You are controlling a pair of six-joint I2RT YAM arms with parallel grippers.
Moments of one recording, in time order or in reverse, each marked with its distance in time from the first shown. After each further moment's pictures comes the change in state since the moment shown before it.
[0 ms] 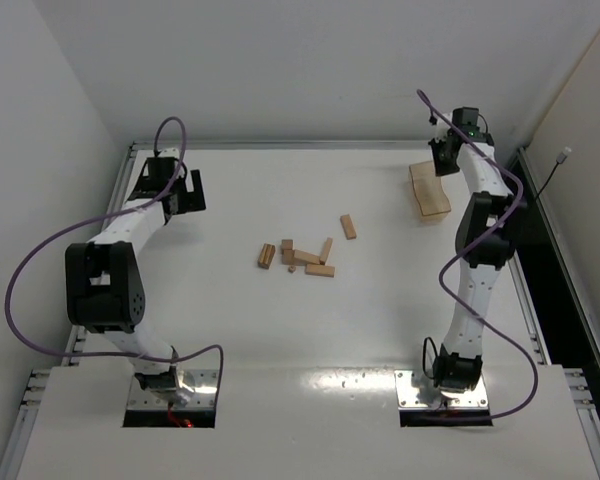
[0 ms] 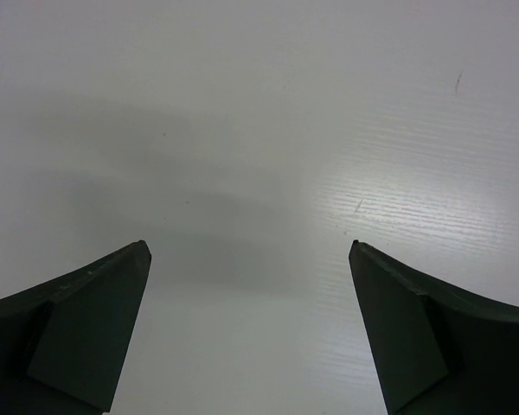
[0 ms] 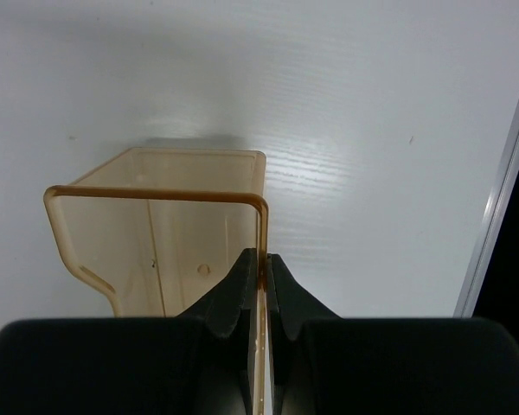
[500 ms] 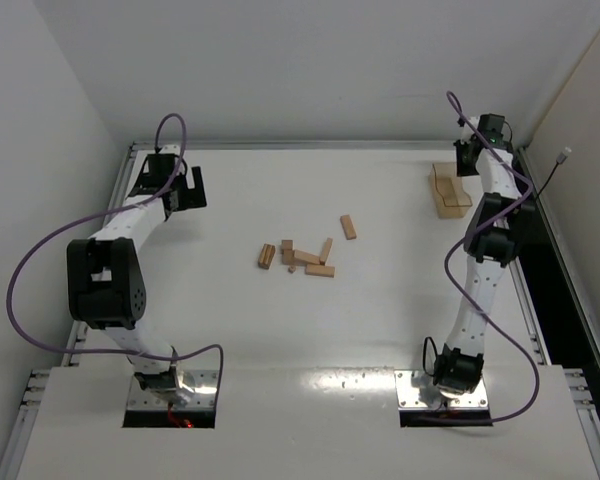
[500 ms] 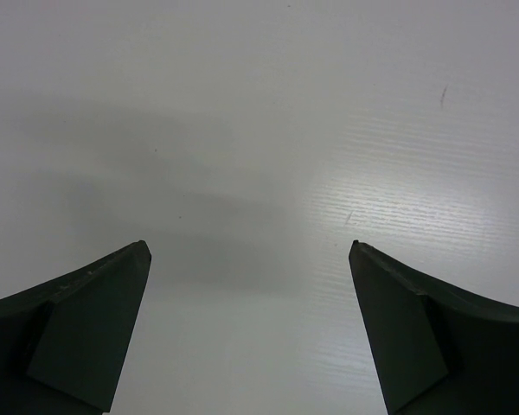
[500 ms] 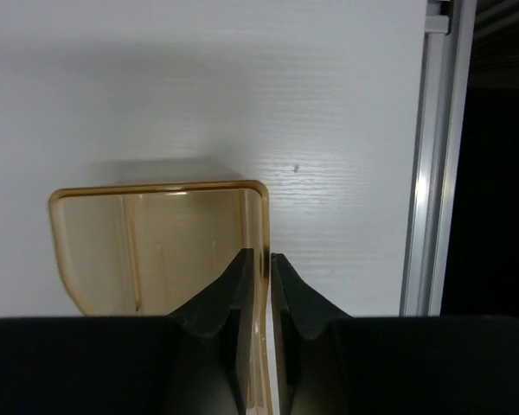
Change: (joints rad) left arm 0.000 0.037 0.050 -0.008 0.021 0.000; right arm -0.118 0.173 0.176 0.060 -0.035 0.017
